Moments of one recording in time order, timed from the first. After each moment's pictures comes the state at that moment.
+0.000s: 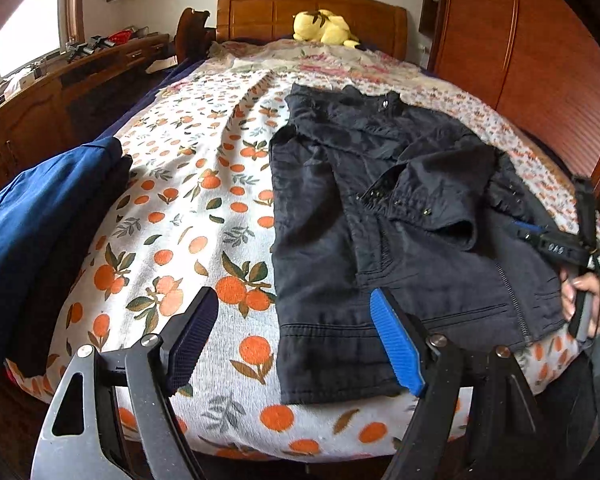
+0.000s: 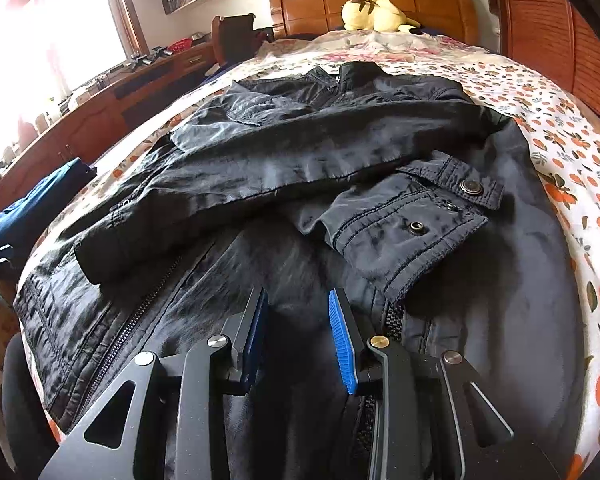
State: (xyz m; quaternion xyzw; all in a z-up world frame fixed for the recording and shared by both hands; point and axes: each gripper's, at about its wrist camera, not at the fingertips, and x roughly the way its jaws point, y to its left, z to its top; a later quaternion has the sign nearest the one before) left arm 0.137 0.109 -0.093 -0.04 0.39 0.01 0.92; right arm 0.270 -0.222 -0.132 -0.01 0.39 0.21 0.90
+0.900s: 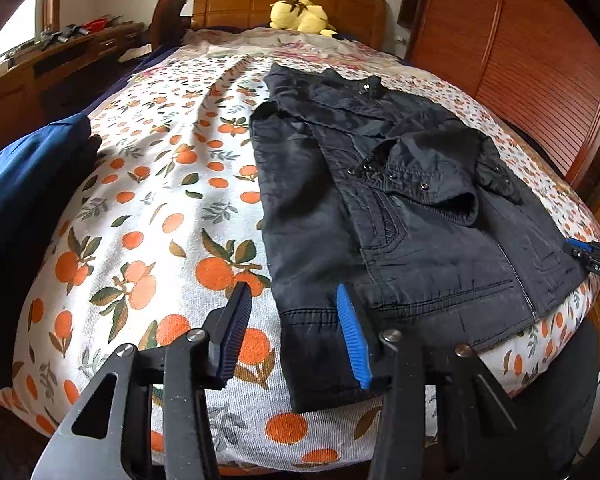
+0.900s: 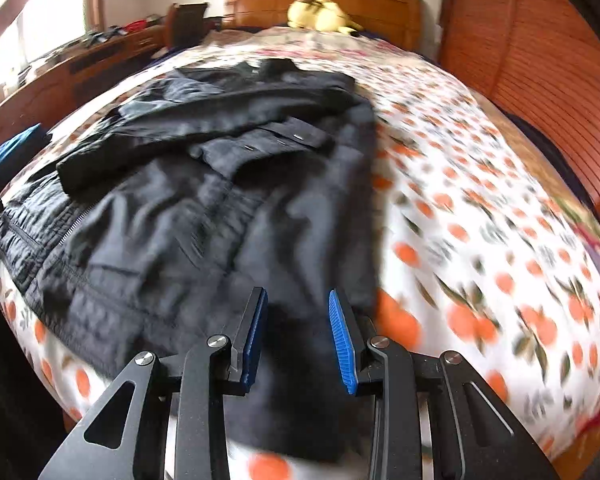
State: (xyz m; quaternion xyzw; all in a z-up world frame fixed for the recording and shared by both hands) left arm 0.152 0.120 -0.131 -0.05 0.41 -0.05 0.91; right arm 0.161 -0.324 -0.105 -0.07 0.40 0.08 0.91
